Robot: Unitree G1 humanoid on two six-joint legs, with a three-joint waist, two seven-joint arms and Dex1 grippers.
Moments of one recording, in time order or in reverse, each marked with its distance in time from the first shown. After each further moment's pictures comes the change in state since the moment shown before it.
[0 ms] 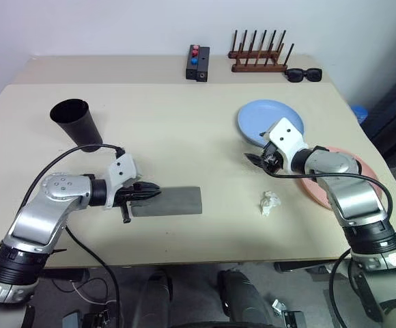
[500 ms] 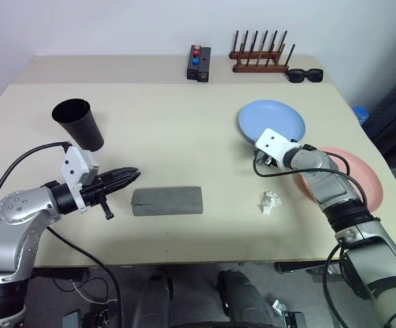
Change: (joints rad) left arm 0.230 -0.068 0.313 -0.153 -0.200 -0.062 0.074; right arm -0.170 0.069 0.121 0.529 -0.271 -0.357 -0.147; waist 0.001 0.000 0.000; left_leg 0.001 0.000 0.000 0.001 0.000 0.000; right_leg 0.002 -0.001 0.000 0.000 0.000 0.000
